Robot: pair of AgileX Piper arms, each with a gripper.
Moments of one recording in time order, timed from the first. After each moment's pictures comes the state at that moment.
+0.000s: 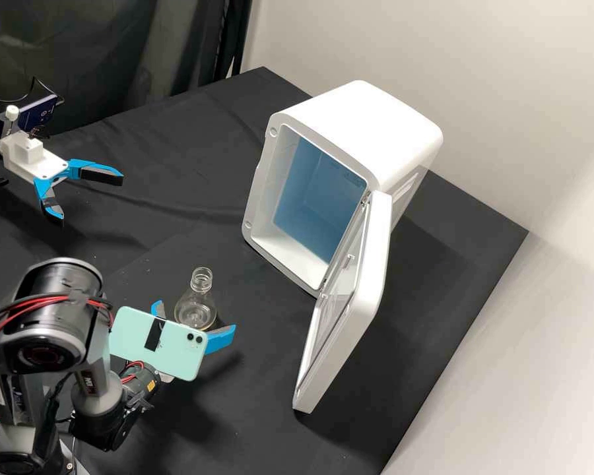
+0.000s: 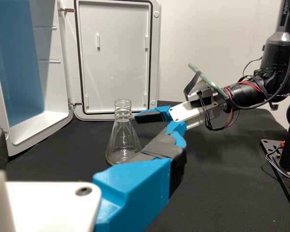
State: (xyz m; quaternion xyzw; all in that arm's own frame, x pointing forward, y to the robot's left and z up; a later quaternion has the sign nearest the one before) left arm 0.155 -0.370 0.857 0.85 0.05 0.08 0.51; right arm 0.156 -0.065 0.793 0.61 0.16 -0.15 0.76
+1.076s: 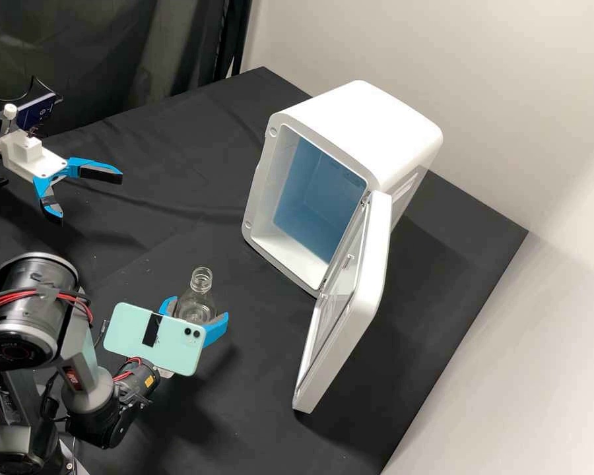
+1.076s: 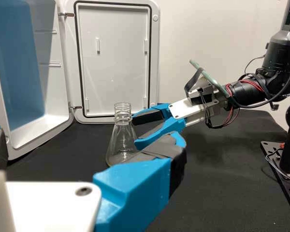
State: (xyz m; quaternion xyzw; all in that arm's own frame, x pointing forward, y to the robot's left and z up) left arm 0.155 -0.372 0.858 0.86 0.05 0.08 0.51; right arm 0.156 -0.056 0.798 0.60 0.16 -0.13 0.77
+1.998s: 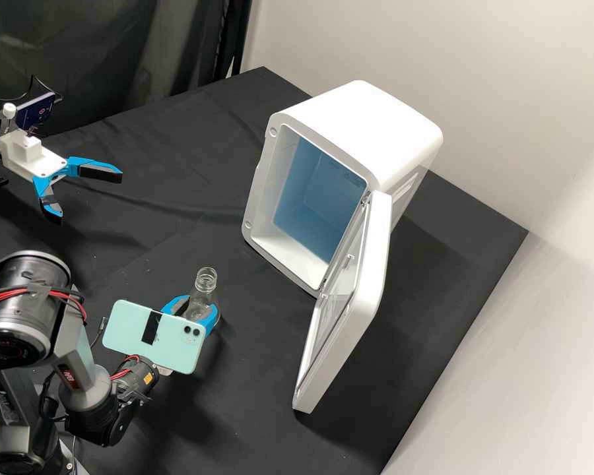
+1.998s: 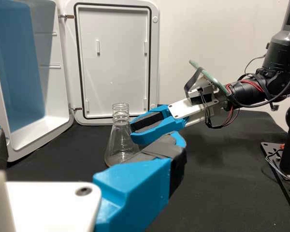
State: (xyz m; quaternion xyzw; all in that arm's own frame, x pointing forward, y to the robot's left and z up) left arm 0.154 -0.373 0.859 0.86 0.05 0.08 0.51; right arm 0.157 -0.052 0.799 0.61 0.16 -0.13 0.77
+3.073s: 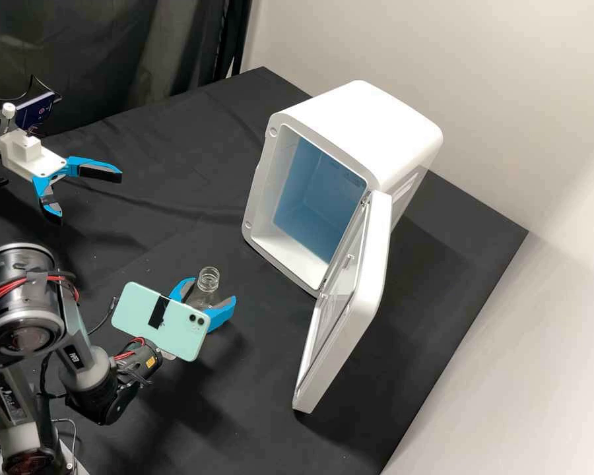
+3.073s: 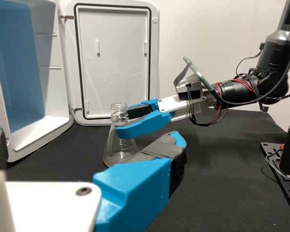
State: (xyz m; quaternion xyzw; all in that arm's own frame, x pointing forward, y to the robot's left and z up) left arm 0.154 -0.374 0.858 0.86 0.04 0.08 0.50; right arm 0.179 -0.035 0.790 0.63 0.11 -0.10 0.76
